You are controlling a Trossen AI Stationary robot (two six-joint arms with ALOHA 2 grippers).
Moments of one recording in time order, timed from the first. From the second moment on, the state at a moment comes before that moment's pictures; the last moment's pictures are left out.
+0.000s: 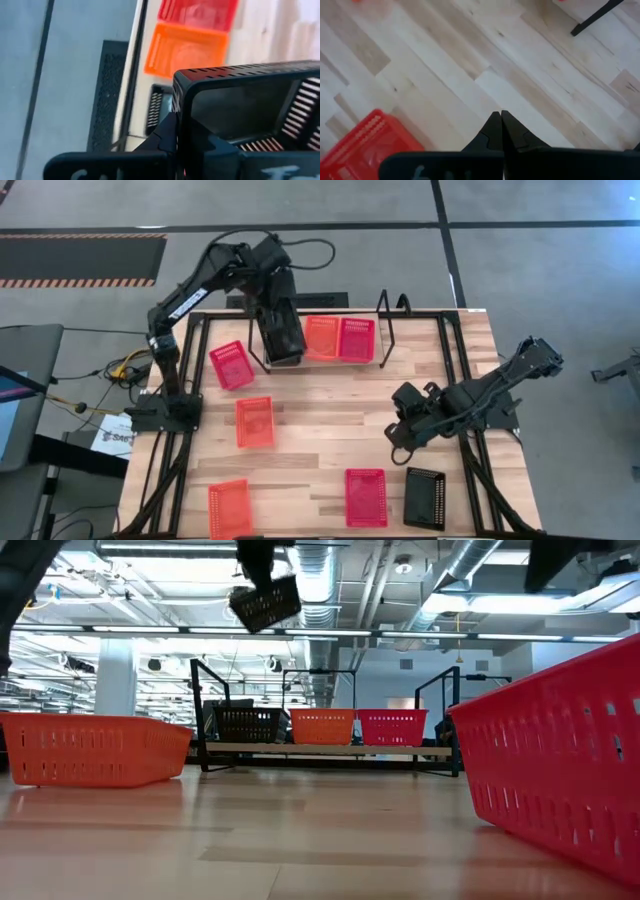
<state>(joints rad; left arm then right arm) 0.50 1.84 2.33 -1.57 -0.07 0.38 0.51 1.39 1.35 -1.33 0.43 1.26</state>
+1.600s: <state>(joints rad) 0.65 2.13 2.16 -1.57 -0.07 0.67 0.45 1.39 1.35 -1.24 0.45 1.20</state>
